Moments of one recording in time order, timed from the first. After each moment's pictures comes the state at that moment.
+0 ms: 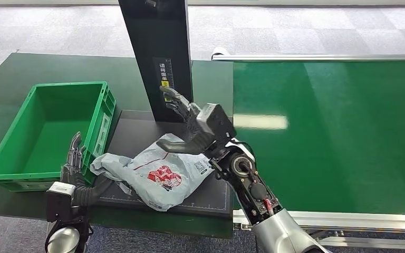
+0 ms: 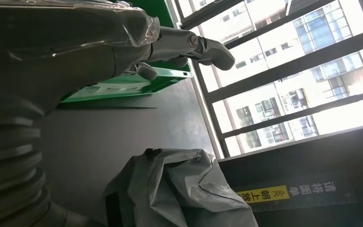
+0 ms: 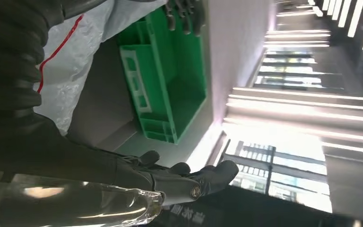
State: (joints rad) left arm 0.00 -0.14 0.15 -1.53 -0.30 0.11 -0.56; right arm -0.62 0.22 0.51 -0.94 -0.02 0.35 -0.31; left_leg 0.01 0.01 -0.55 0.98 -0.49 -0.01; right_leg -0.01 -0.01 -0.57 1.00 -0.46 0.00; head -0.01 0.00
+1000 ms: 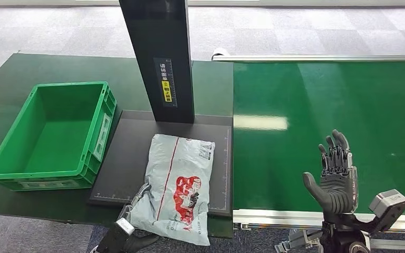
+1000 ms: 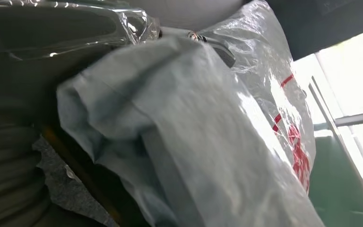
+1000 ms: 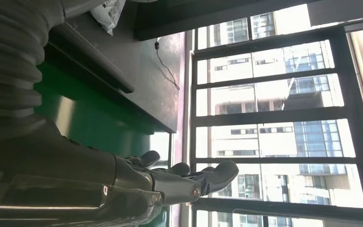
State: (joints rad) left arm 0.16 -0.16 -0.04 -1.34 -0.49 -0.11 -0.53; right arm 0.04 0.06 -0.16 -1.59 -0.11 0.33 -0.37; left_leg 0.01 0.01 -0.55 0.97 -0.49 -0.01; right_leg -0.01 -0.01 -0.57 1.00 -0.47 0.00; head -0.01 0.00
